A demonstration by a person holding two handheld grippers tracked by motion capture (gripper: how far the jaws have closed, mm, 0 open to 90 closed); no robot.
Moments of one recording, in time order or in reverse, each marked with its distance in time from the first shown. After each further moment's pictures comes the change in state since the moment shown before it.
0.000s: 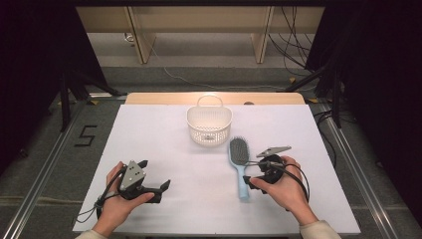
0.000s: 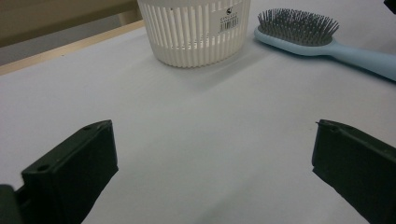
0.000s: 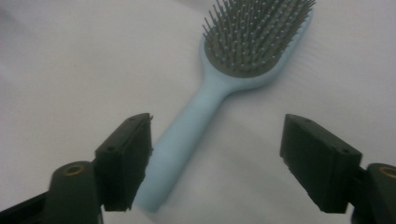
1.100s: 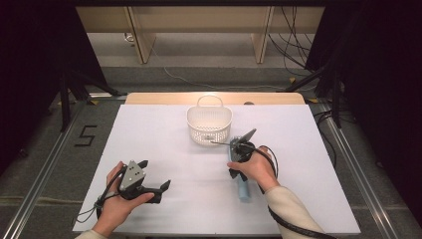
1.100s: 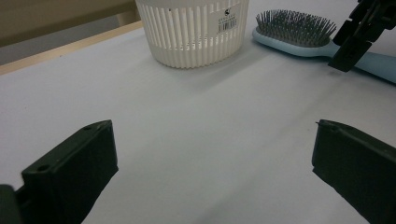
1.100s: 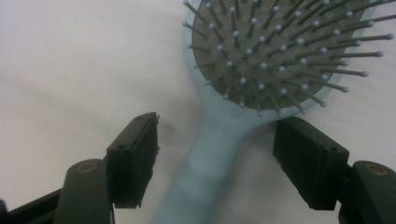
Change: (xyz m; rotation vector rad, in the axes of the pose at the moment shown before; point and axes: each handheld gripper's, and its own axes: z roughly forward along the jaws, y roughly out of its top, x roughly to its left) left arm 0.000 0.000 0.000 -0.003 -0.008 -0.003; right arm 0.005 0.055 0.074 0.391 -0.075 0.173
